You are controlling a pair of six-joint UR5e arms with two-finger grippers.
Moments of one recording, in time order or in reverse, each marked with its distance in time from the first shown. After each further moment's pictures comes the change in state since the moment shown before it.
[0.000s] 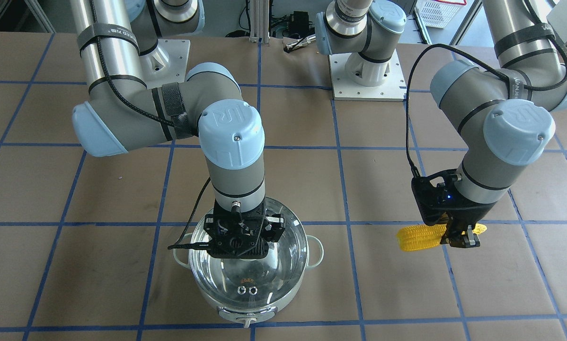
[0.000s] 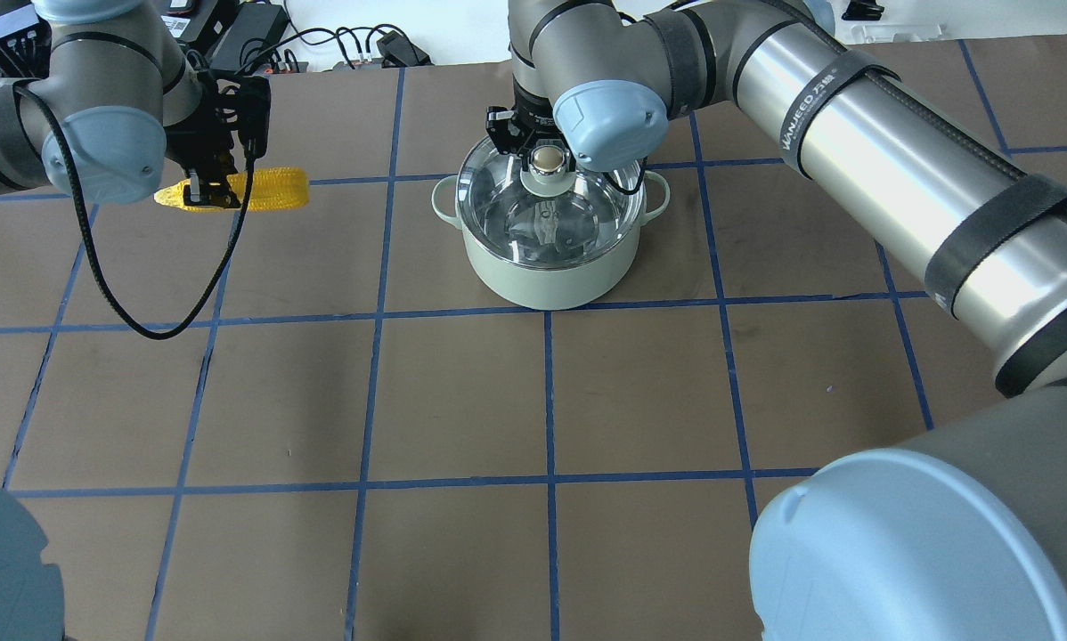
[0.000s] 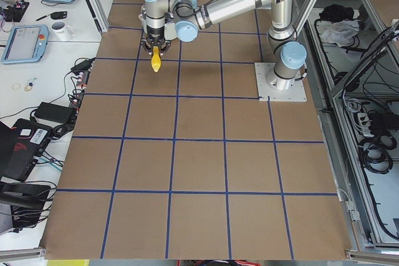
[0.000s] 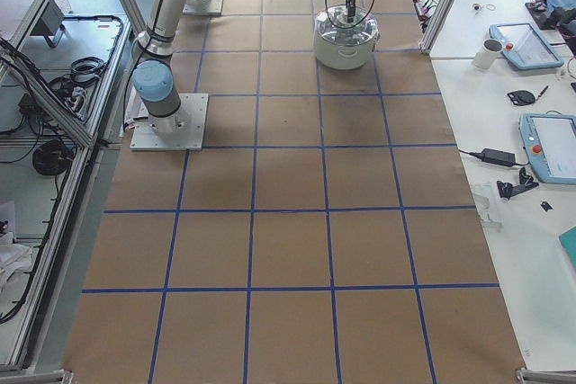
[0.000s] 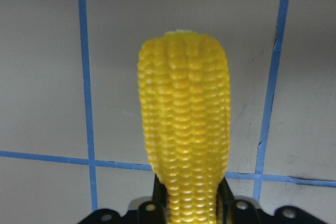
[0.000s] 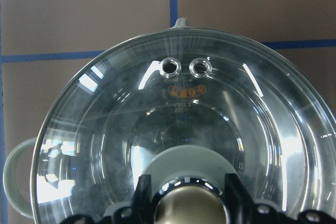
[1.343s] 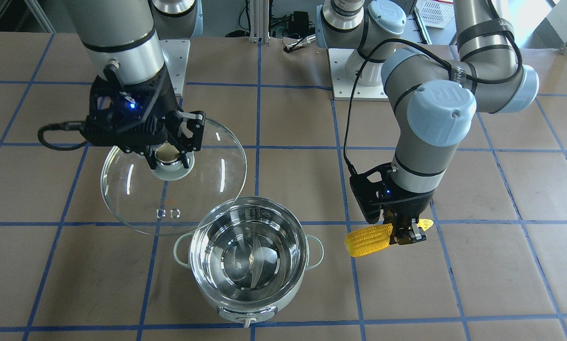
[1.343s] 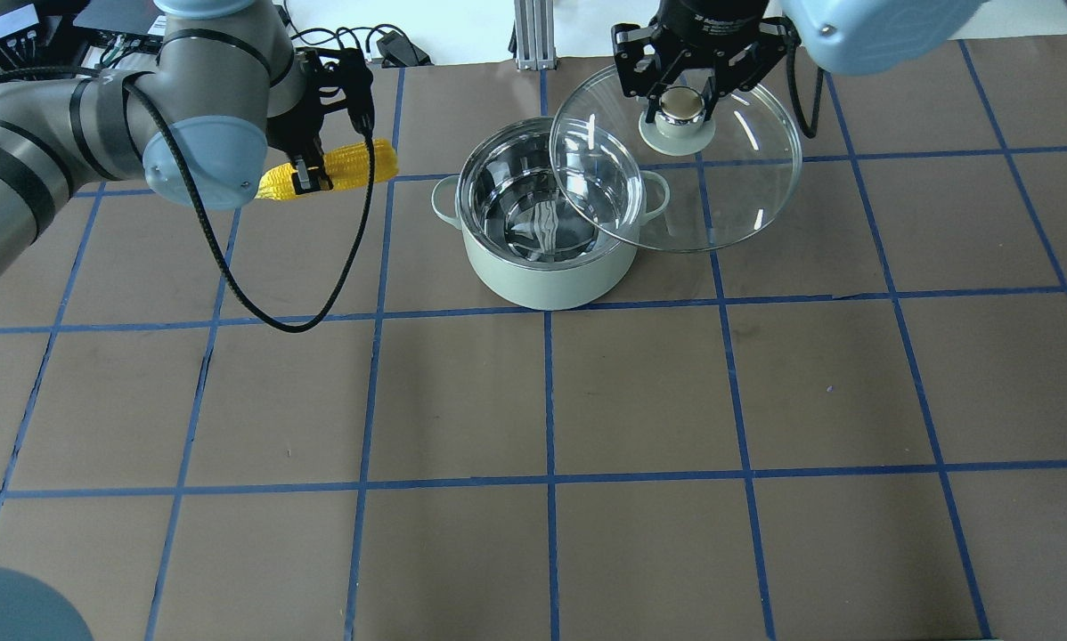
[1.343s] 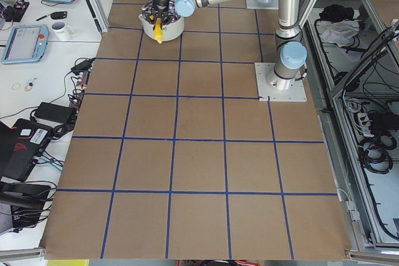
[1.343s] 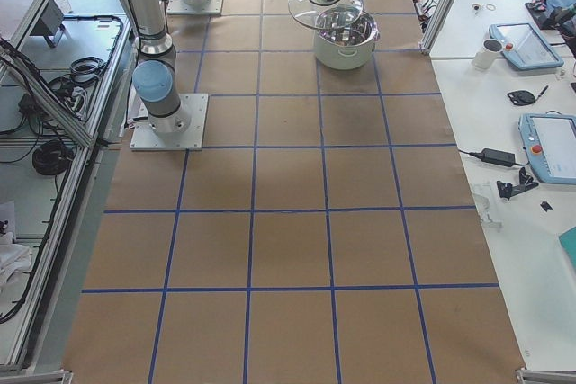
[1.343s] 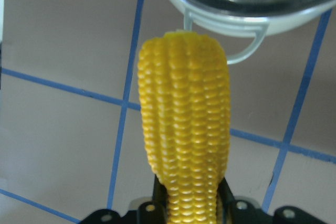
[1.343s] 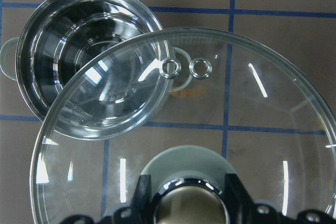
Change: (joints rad) left arm -0.240 0.011 0.022 0.065 -0.005 -0.395; right arm -0.176 -0.424 0.107 0.345 0.033 -0.258
